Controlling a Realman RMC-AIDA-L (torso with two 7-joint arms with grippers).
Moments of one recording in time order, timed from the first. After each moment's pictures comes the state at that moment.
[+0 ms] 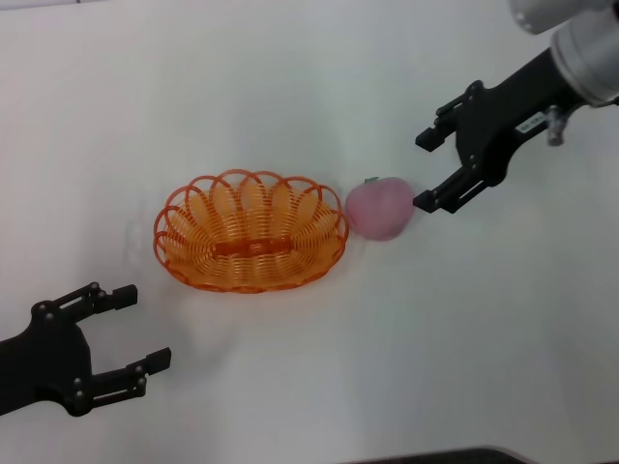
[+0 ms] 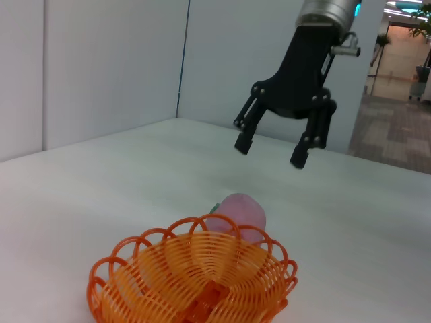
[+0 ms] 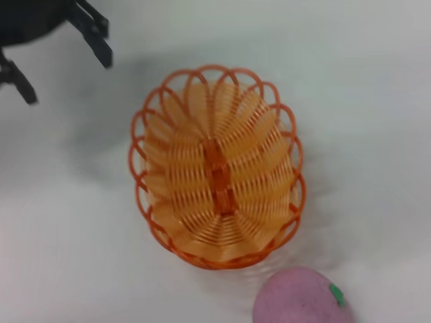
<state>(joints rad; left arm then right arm) -0.20 -2.18 0.53 0.75 2.17 1.77 -0.98 0.73 2.10 -0.95 -1.16 -2.58 -1.76 1.79</state>
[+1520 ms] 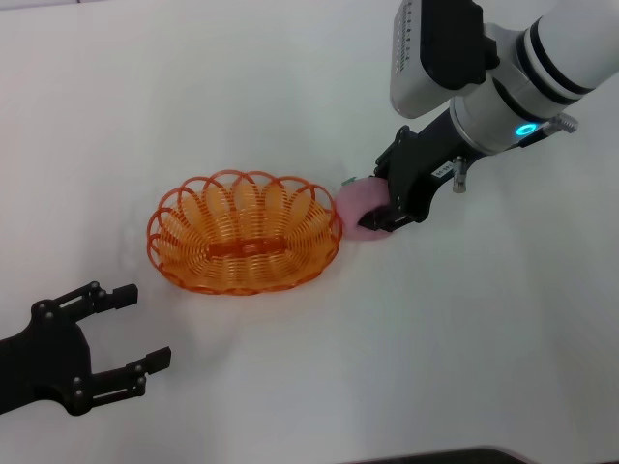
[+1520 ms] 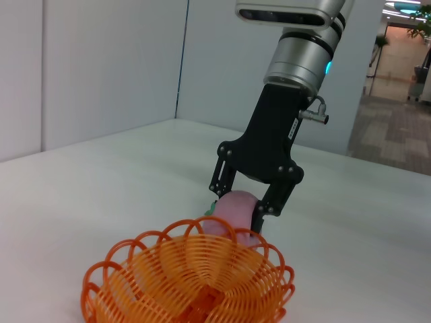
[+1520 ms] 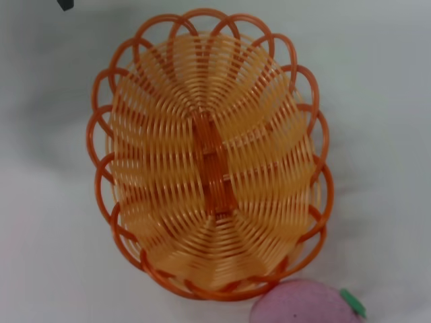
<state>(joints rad) -0.20 -2.18 0.53 0.75 2.17 1.77 -0.99 0.72 2.10 -1.32 -0.93 -2.45 -1.38 1.87</state>
